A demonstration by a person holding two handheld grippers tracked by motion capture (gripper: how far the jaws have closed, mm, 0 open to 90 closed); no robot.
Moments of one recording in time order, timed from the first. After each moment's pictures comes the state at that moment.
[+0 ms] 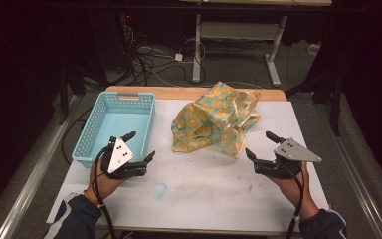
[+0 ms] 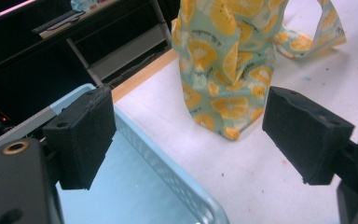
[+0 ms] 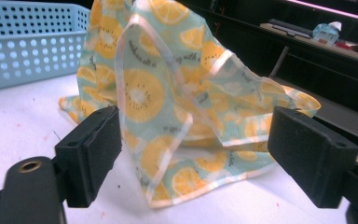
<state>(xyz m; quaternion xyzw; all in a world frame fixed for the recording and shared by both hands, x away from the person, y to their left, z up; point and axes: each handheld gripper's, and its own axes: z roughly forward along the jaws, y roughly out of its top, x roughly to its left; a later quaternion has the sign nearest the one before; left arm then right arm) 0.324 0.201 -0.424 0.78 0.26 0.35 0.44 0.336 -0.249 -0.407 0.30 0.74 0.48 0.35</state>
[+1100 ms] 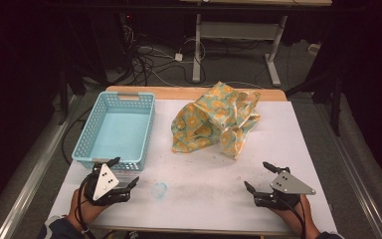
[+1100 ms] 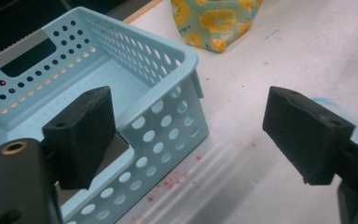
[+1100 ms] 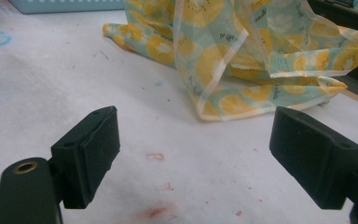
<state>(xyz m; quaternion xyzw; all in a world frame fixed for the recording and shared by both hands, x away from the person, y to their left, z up) 0.276 0.236 -0.463 0.81 0.28 0.33 0.39 0.288 -0.255 -0.463 0.28 0.79 0.45 0.33</state>
